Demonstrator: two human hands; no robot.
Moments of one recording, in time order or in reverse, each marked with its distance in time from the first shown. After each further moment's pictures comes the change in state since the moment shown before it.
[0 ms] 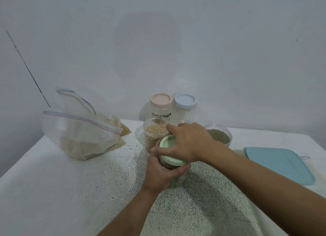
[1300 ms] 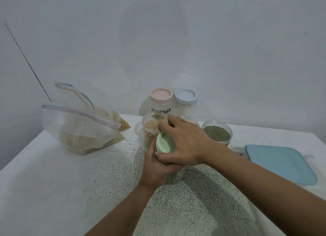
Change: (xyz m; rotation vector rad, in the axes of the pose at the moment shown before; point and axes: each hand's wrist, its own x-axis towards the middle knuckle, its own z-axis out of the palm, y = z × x) left_hand 0.001 0.005 0.001 0.045 0.056 0.057; right_hand -0.011 0.010 0.007 0.163 0.124 -0.291
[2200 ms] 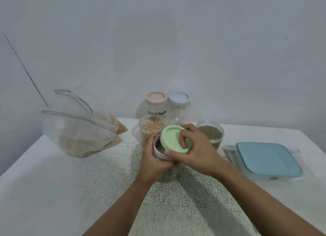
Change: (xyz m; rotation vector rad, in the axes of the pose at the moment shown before) left_hand 0.000 0.014 -0.003 0.081 -0.065 0.000; right_hand -0.053 0.005 0.014 0.654 0.267 0.356
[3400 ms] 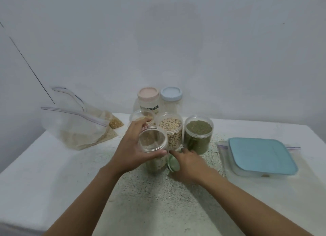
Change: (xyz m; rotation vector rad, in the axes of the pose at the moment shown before) left_hand 0.006 0.050 -0.009 0.643 -0.136 0.136; right_hand -0.015 0.084 0.025 -0.590 -0.490 0.176
